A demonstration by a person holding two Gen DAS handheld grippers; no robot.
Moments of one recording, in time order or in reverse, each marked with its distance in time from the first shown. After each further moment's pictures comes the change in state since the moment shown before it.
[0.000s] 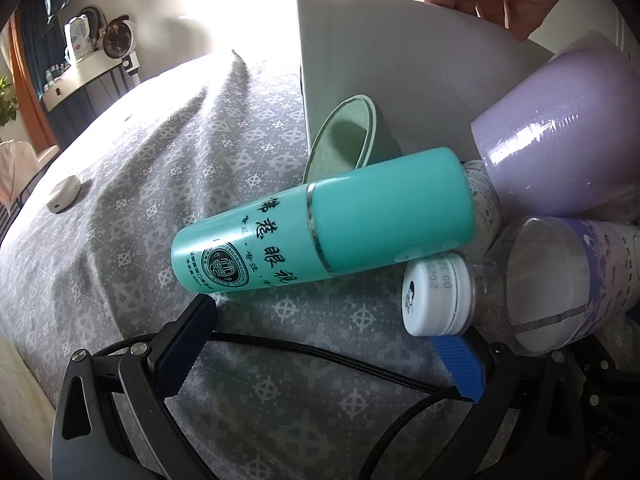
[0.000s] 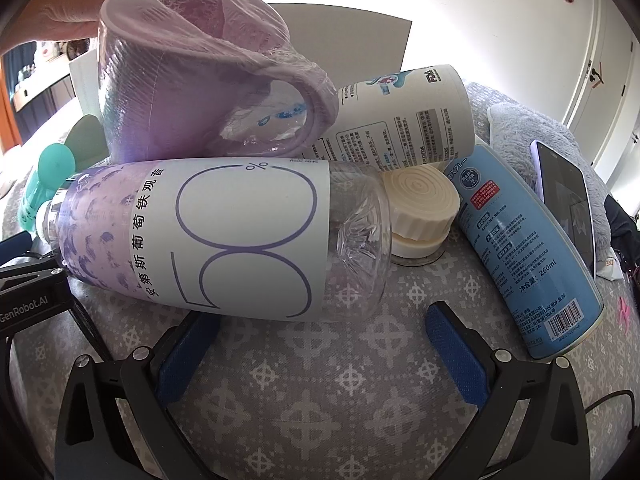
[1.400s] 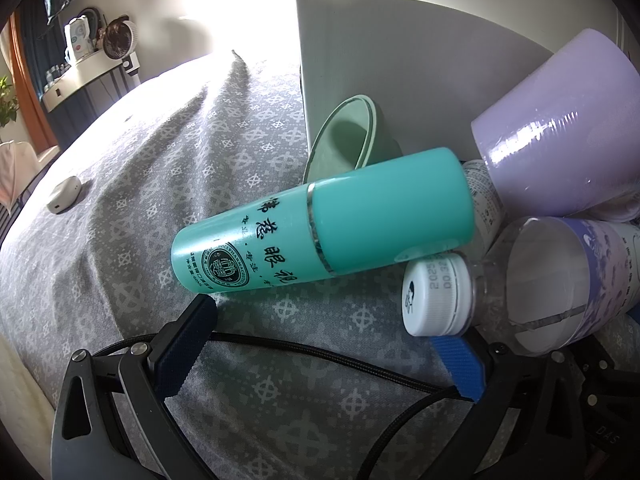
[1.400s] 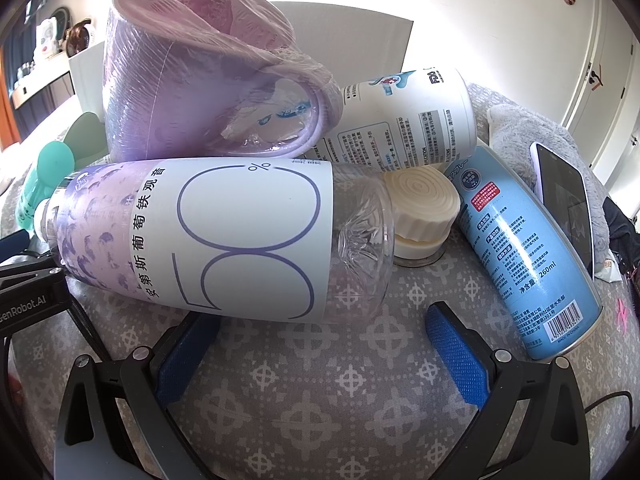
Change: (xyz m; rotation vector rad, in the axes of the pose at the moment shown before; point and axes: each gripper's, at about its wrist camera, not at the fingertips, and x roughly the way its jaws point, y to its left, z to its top) left arm -0.002 -0.001 0.000 0.004 0.000 0.003; right arm -0.003 0.005 -0.002 -0.003 0.000 -0.003
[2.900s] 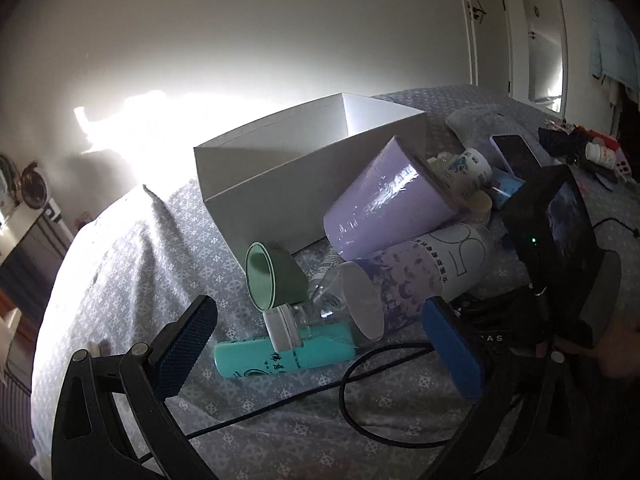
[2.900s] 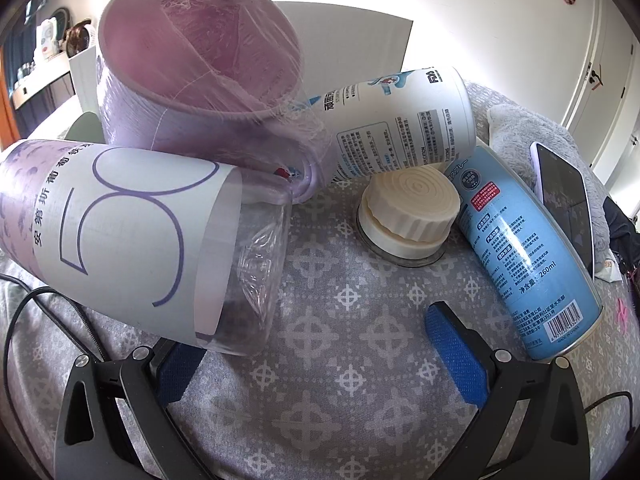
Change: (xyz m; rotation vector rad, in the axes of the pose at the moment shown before) left arm -0.120 -0.021 0.014 0.554 -0.240 -0.231; right arm -0.001 0.011 -0.008 -0.002 0.000 -0.002
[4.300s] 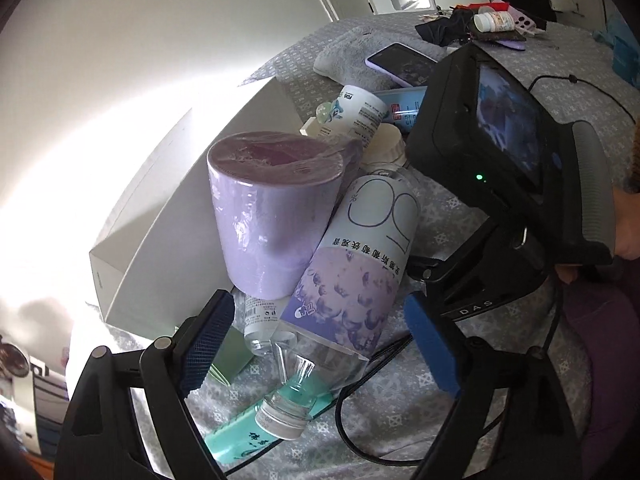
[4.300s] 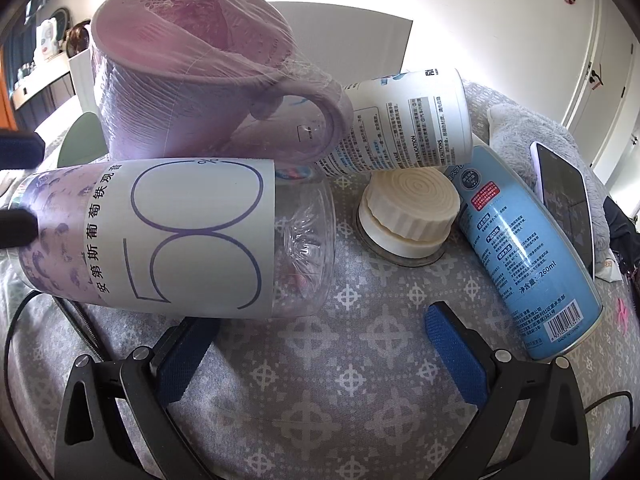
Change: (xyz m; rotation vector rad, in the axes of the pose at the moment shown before) left arm 0.030 -0.054 0.020 0.498 0.045 -0.201; right arm 0.002 0.010 -0.009 0.000 0.000 0.000
